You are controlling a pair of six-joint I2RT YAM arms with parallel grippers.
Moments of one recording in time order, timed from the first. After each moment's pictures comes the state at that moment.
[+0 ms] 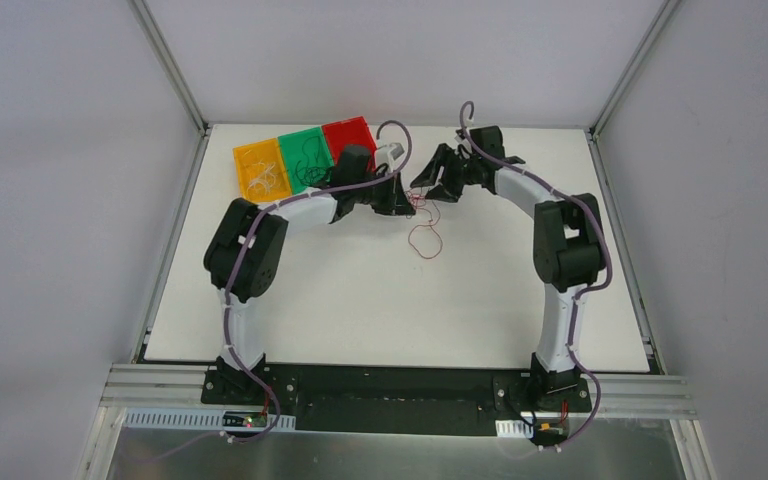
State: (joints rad) left arm -0.49 1.98 1.32 0.13 0.60 -0.41; right arm 0.28 2.06 1.54 -0.27 -0.61 0.70
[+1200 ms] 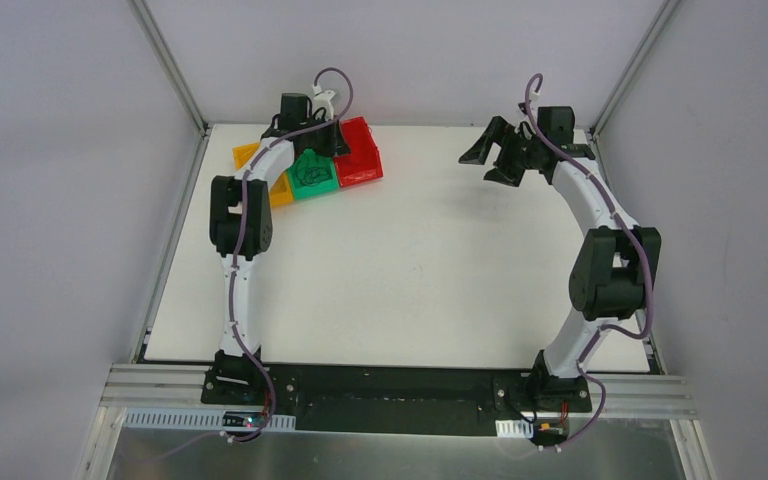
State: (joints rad) left arm -0.13 2.39 2.02 -0.23 0.59 -0.06; right arm 0.07 1.79 1.52 -0.48 -0.58 0.49
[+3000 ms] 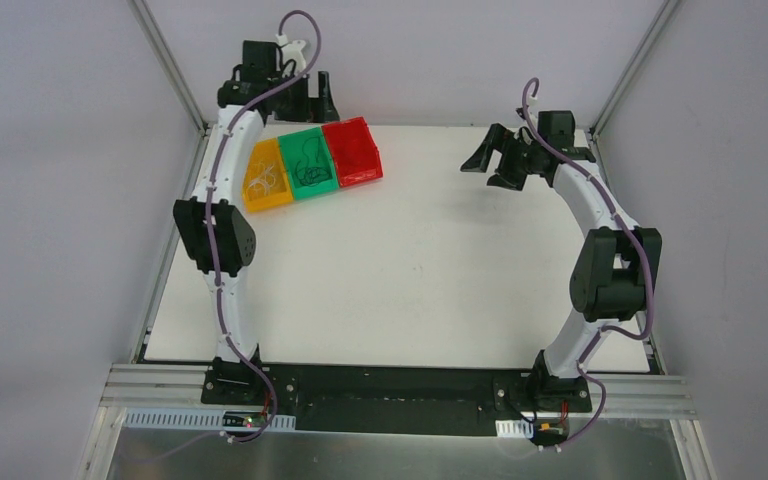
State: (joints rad) left arm -0.12 2.14 2.27 -0.77 0.40 -0.08; right arm 0.06 1.78 1.48 -0.49 -0.58 0.41
